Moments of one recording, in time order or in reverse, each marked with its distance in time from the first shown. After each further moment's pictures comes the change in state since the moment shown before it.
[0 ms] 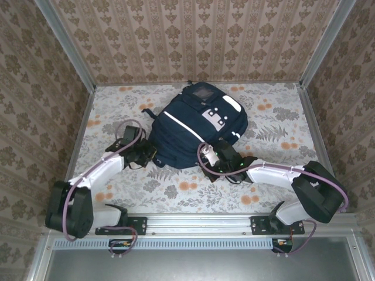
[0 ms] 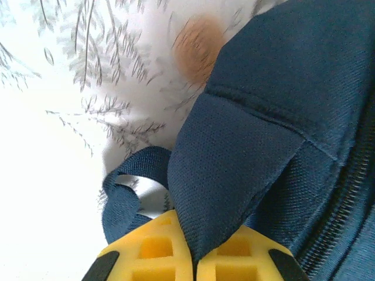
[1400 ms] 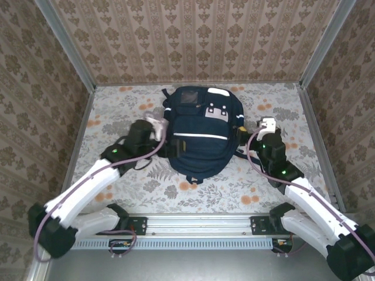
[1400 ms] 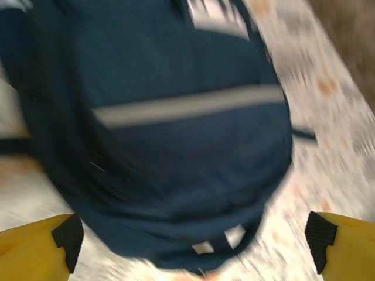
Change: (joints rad) left arm -0.330 -0.230 0.212 -0.086 -0.079 0.875; right arm -0.364 -0.583 -0.136 0.114 0.569 0.018
